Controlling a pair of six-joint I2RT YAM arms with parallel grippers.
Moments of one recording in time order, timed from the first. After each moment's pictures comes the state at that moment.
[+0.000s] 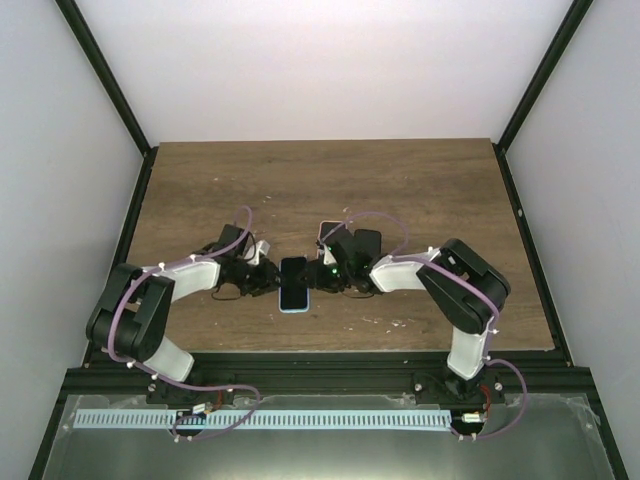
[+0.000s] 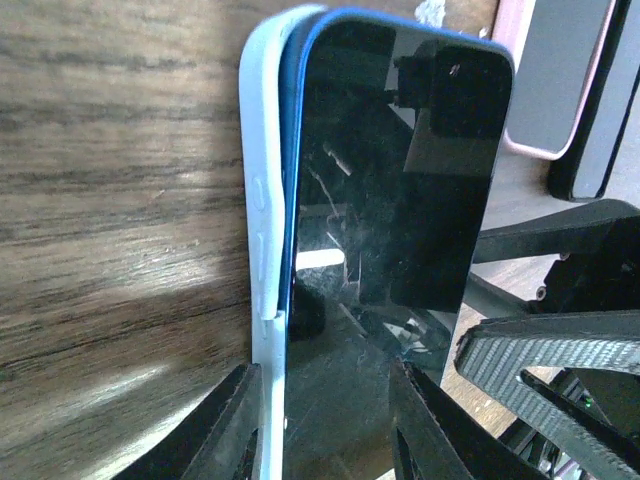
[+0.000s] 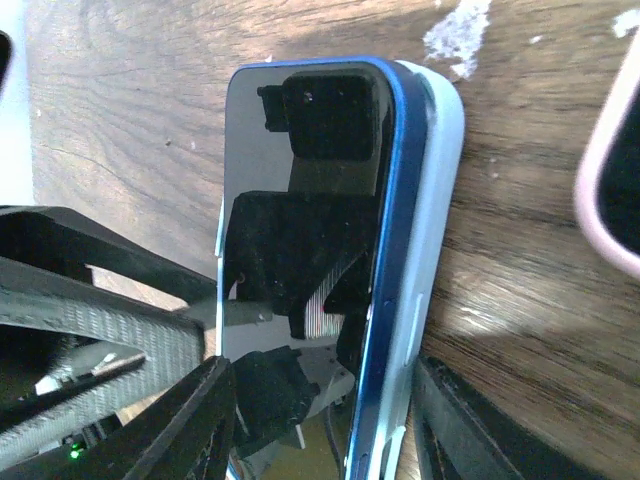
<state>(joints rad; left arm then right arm) -0.35 1.54 0.67 -0.24 0.61 -0.61 0.78 1.82 0.86 0.16 -0.41 0.84</state>
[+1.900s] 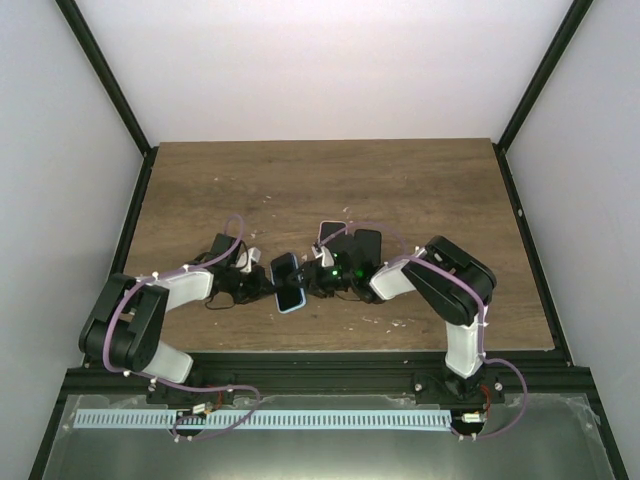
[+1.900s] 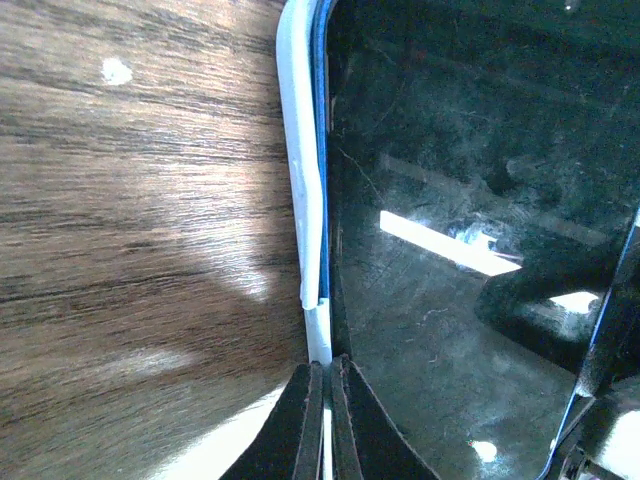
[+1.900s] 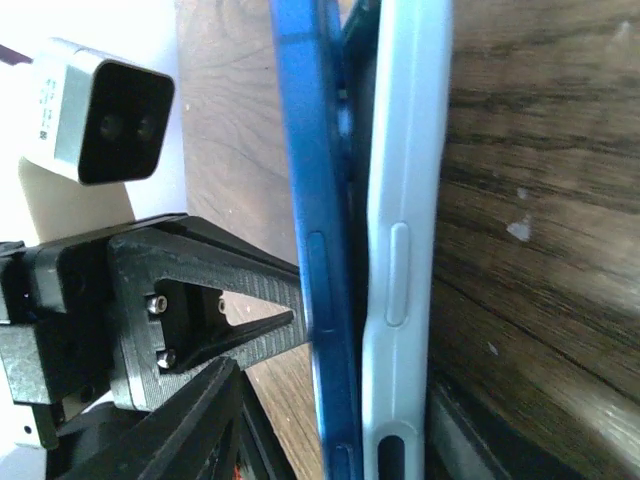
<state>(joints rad) -0.32 1.48 0.55 -0.18 0.59 -0.63 0.78 1.91 0.77 0.62 -0.62 1.11</state>
